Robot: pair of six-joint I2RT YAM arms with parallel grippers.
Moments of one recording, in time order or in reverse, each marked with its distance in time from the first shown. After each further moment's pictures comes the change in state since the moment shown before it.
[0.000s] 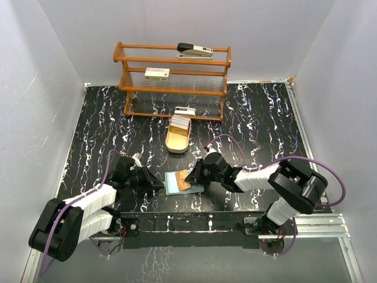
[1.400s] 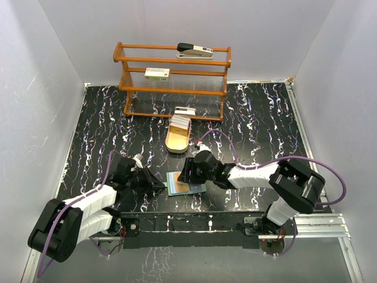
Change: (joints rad) left arm -0.025 -0.007 -0.010 0.010 -0.003 -0.019; right arm 0.076 0.016 0.148 -0.206 0.101 -0.120
